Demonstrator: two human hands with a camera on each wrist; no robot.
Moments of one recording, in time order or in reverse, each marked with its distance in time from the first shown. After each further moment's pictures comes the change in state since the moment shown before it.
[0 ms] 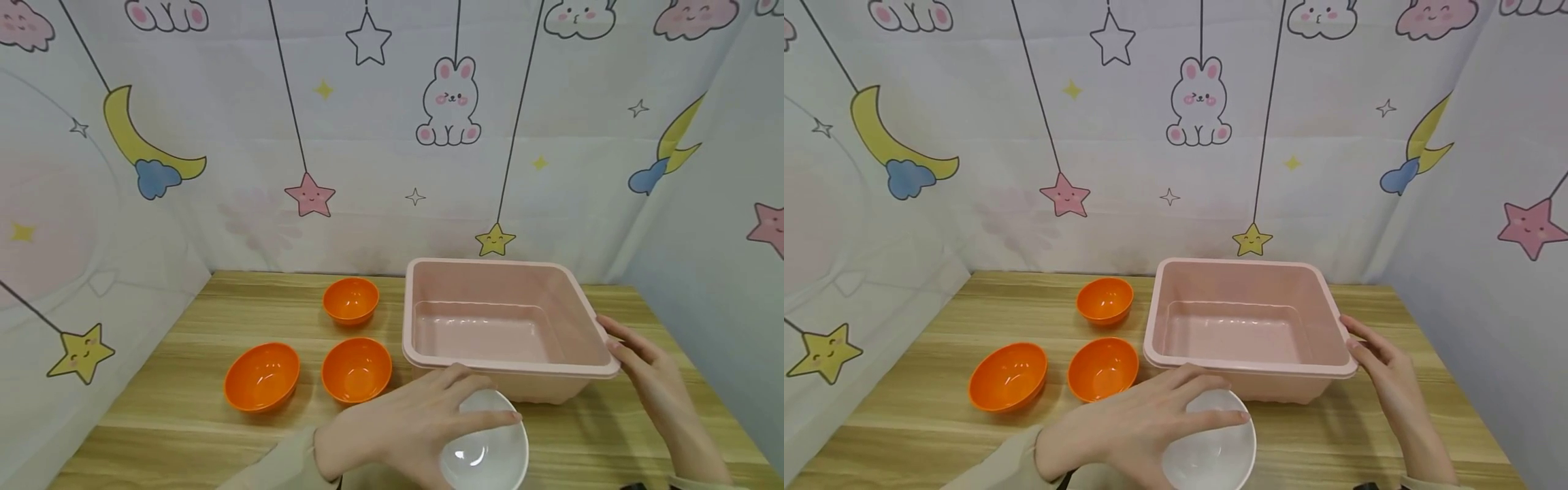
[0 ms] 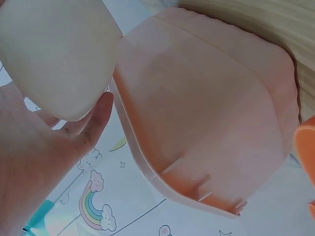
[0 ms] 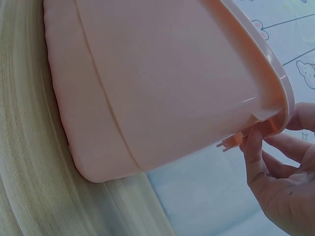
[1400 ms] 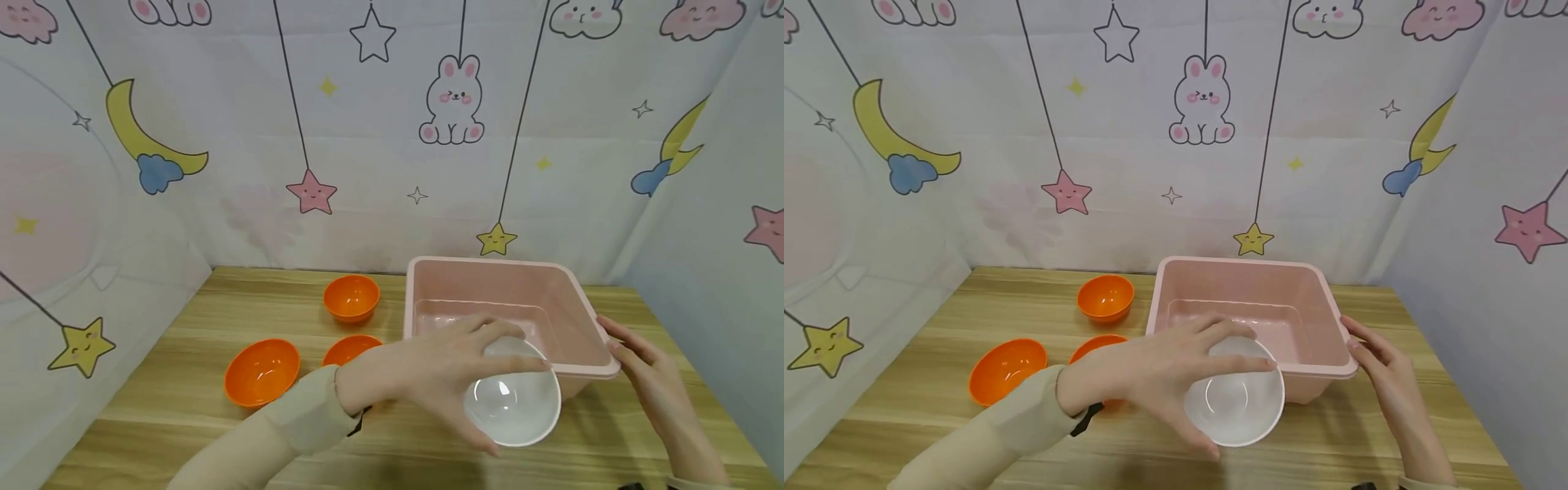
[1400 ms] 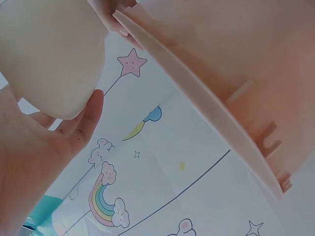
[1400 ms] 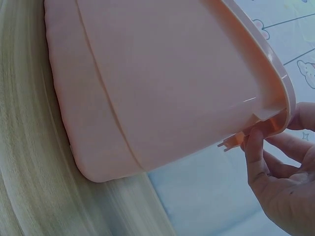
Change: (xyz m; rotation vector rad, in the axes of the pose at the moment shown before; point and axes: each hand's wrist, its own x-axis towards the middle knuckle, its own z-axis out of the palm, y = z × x) left_hand 0.046 -0.031 -0.038 -0.142 -0.031 0.007; right_hand 0.000 0.000 0.002 -0.009 0.004 -0.008
